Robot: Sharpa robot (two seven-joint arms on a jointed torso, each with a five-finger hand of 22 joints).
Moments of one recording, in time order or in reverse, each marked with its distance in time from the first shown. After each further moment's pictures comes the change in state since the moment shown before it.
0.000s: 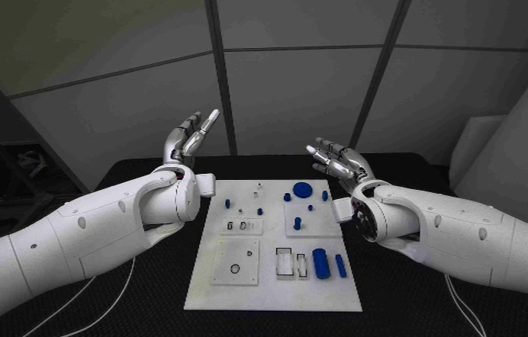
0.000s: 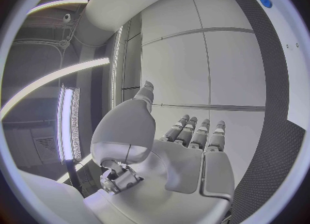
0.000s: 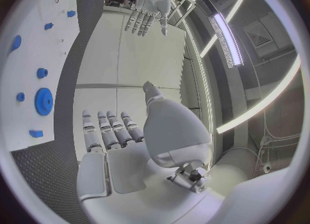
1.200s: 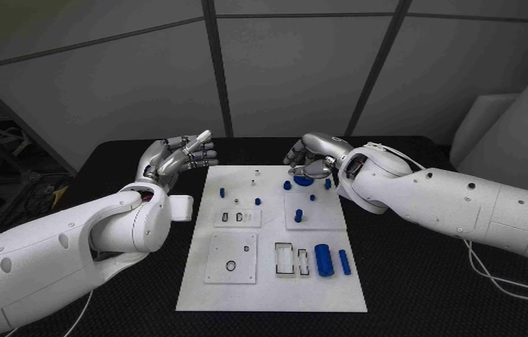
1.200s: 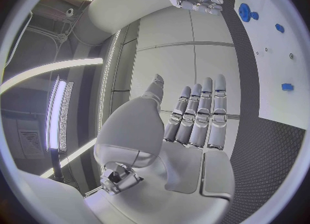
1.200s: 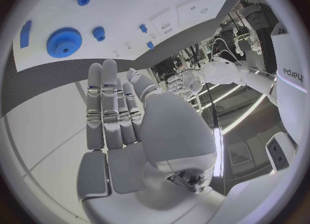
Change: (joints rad) left arm -0.017 -0.180 -0.004 0.236 -0.048 0.092 -0.042; left_hand 0.177 0.014 -0.035 -0.090 0.004 0.661 0.081 0.124 0.042 0.780 0.065 0.128 0.041 0.854 -0.047 0.215 0.121 0.014 0.807 -0.034 0.379 0.170; right arm 0.130 0.025 0.001 -0.063 -1.248 0.171 -0.335; right_hand 0.159 -0.151 0.301 -0.160 -0.083 0.721 0.015 0.035 0.029 0.812 -0.109 0.017 0.022 1.102 -0.176 0.316 0.229 0.061 0.741 -0.183 0.613 0.305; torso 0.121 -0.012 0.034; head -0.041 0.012
